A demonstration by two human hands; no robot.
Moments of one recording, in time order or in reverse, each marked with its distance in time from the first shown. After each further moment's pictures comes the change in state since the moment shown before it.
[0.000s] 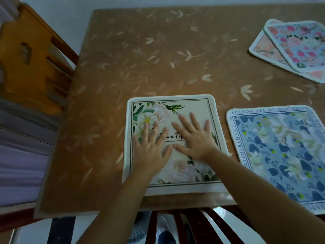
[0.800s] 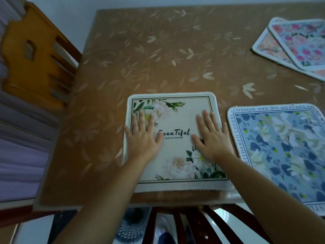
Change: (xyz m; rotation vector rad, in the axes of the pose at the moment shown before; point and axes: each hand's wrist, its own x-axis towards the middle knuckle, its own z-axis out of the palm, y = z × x) left_hand 0.021 -0.013 0.000 0.014 0.029 -0.198; right_hand -0.028 0.028 0.008 0.050 0.112 0.236
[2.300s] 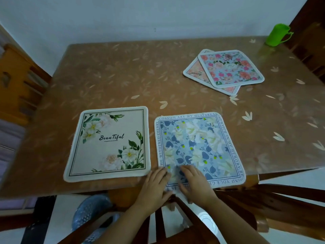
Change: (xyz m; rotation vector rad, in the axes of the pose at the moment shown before) left_hand -0.171 0.234 -0.003 -0.270 -0.101 0.507; right_hand -0.198 0.148 -0.062 0.341 -0.096 -0.084
